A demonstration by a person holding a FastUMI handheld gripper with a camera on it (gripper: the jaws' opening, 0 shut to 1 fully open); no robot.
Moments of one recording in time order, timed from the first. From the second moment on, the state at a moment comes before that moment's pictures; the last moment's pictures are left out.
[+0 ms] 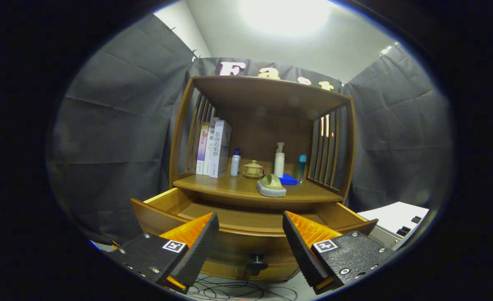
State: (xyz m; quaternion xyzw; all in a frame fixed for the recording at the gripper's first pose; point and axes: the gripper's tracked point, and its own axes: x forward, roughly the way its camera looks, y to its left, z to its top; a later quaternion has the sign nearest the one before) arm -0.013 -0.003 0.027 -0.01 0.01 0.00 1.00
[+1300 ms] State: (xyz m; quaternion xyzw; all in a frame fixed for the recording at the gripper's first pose) arm 0.021 -0.010 -0.076 0.01 0.13 -0.01 0.99
